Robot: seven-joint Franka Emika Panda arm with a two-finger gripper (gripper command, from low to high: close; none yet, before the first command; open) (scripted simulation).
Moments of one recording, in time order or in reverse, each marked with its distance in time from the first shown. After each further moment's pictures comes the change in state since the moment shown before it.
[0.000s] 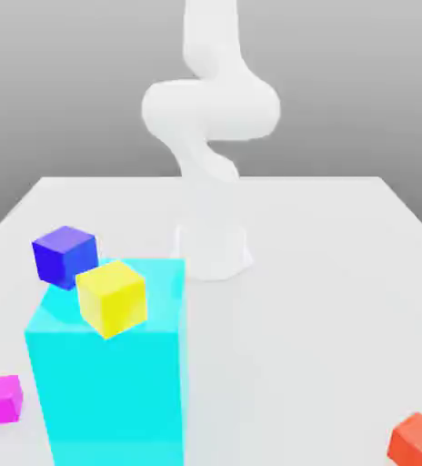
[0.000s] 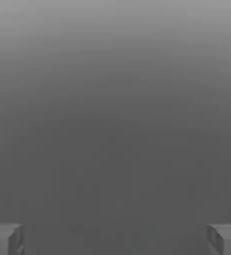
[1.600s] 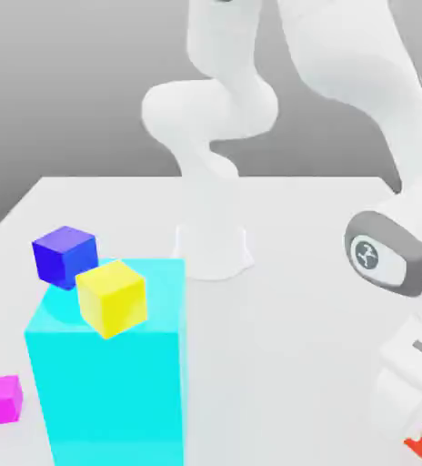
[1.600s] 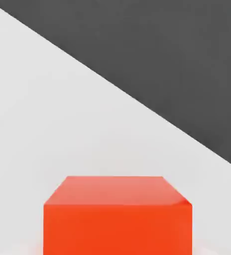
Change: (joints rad) arm 0.220 1.080 0.236 0.087 -0.143 0.250 0.092
